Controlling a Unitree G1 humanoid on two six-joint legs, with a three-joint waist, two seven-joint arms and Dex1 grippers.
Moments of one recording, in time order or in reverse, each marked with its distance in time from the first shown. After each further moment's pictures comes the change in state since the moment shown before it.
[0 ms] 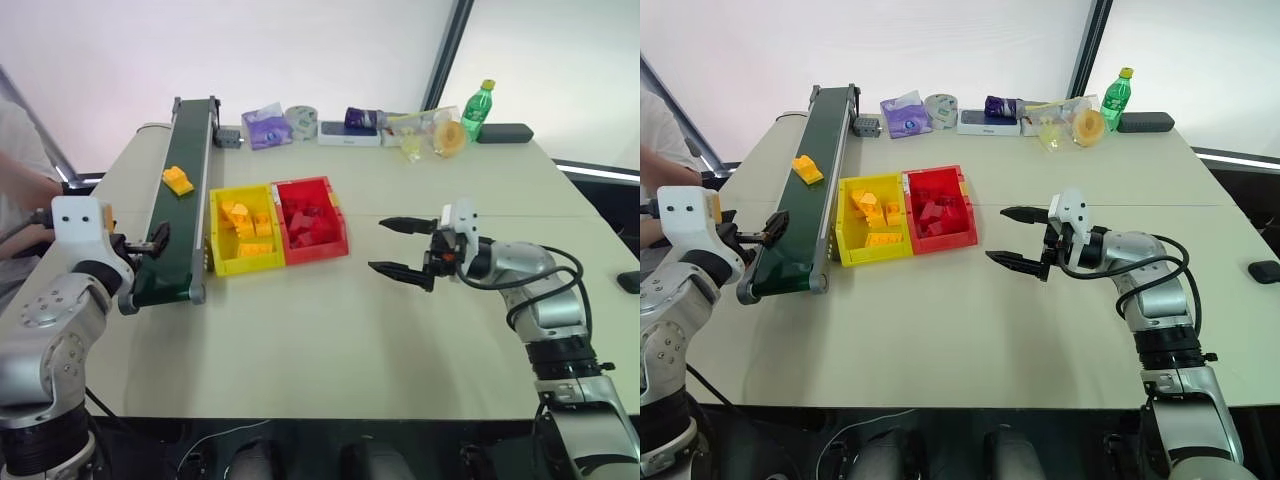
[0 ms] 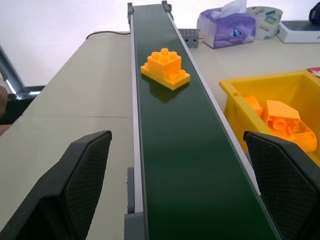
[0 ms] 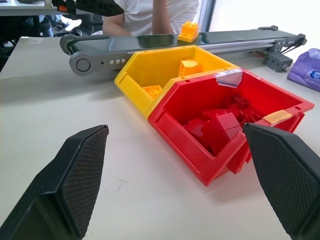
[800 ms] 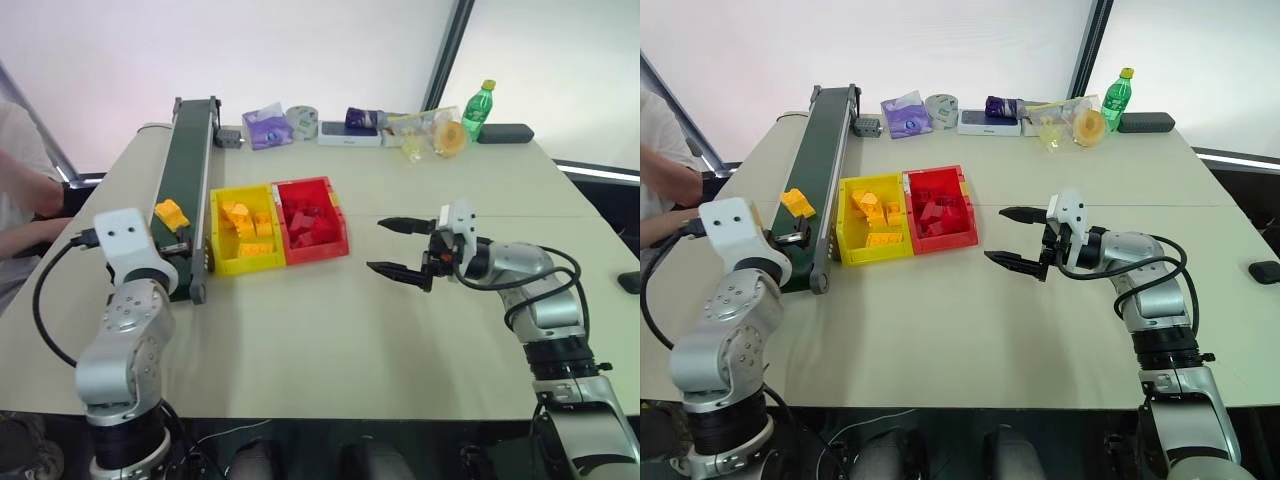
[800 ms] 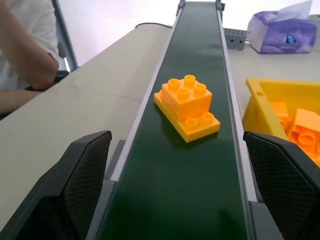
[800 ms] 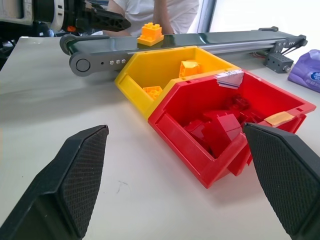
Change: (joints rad) left arm -0.050 -0.353 -0.189 -0.085 0.265 -0.008 0.368; right arm 0.000 0.005 0.000 0.000 -0.006 -0.001 -0.002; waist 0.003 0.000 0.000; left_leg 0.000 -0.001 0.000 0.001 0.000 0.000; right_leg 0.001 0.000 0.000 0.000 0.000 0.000
